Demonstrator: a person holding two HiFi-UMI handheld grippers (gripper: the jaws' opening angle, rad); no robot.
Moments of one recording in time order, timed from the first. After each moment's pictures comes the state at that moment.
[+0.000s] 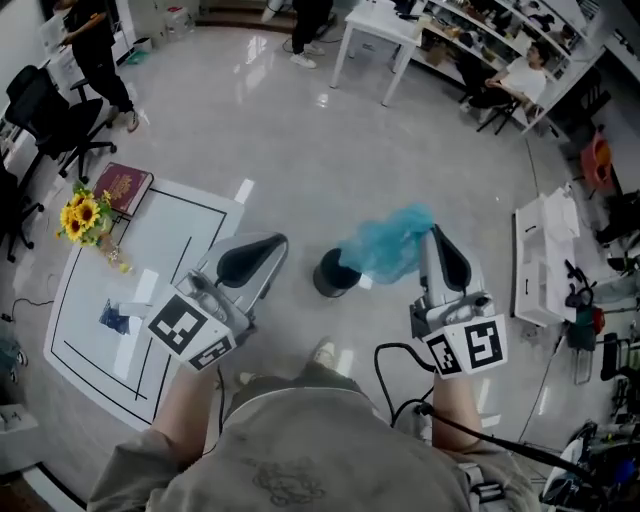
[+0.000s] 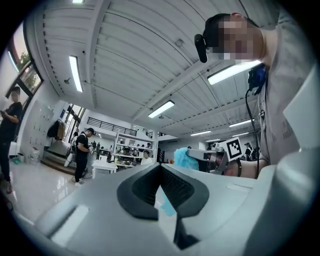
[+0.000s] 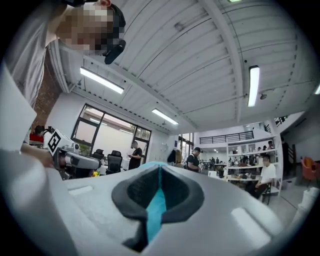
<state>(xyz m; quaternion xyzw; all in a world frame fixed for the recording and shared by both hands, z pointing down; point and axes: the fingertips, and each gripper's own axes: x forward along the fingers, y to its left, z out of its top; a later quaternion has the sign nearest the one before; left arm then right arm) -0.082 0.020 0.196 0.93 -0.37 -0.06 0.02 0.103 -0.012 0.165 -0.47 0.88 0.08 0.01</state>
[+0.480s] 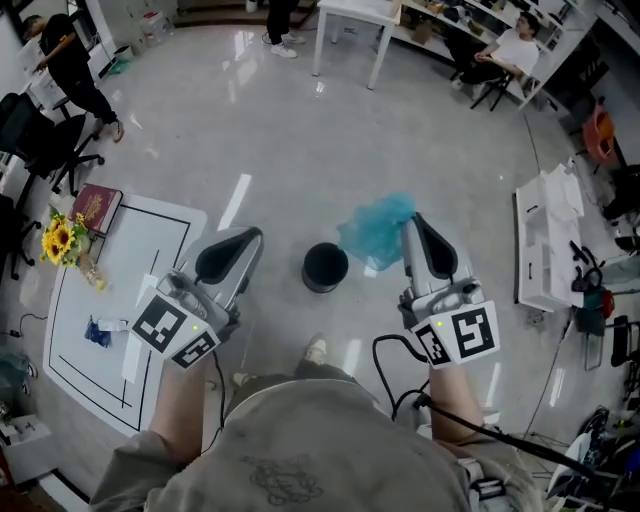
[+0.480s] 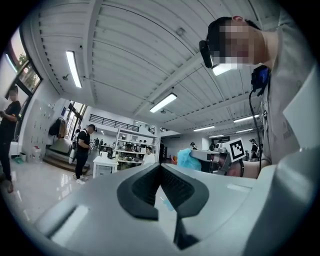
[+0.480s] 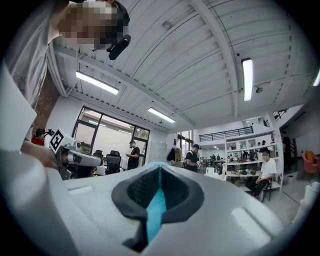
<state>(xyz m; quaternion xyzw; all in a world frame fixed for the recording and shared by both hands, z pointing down) 0.018 -0.044 0.208 0.92 -0.39 -0.04 0.03 0.211 -0.072 0.187 -0.46 0.88 0.06 0.02</state>
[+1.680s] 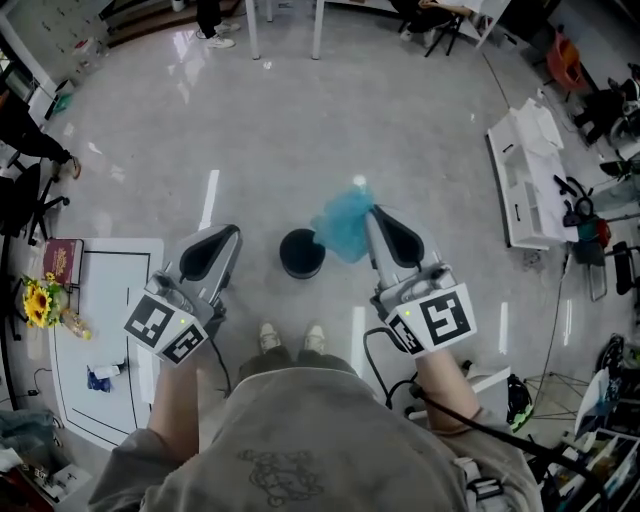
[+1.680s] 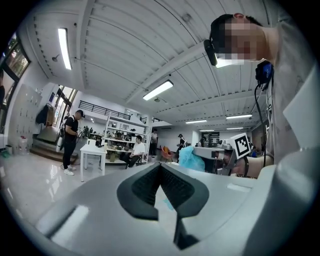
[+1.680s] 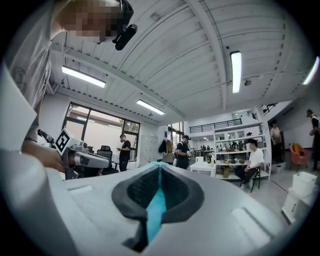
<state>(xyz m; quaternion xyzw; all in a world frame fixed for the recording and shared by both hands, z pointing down) 0.096 -0.120 0.254 0.94 -0.33 0.01 0.06 0.272 -0.112 0.237 -0.51 0.86 0.01 -0.01</state>
